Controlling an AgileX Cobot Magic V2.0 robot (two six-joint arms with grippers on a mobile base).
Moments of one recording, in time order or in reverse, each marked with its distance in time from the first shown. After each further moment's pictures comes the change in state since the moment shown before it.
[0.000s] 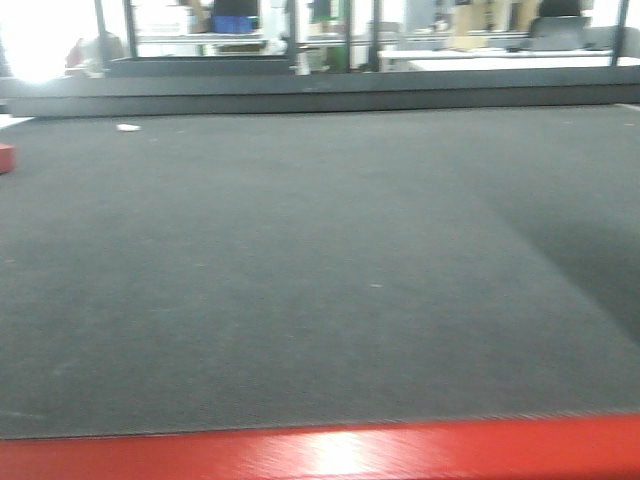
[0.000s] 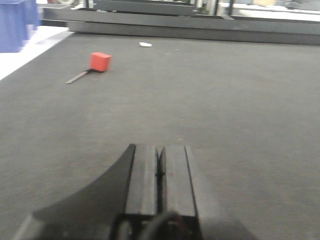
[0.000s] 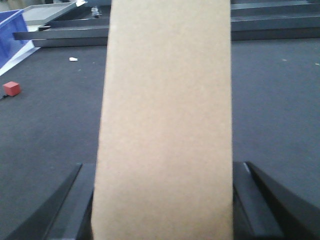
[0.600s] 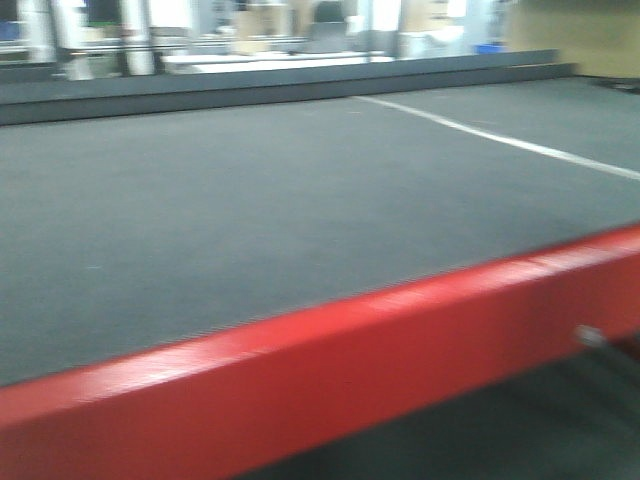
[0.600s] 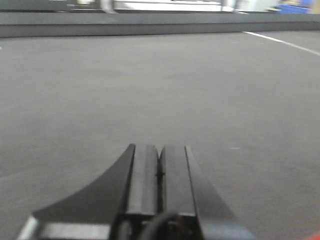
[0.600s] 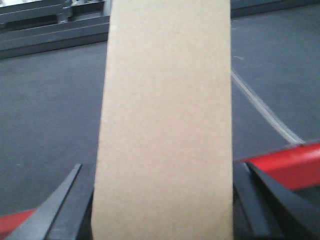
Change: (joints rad) left arm 0.000 0.000 0.000 0.000 0.000 0.000; right arm 0.000 0.000 0.000 0.000 0.000 0.000
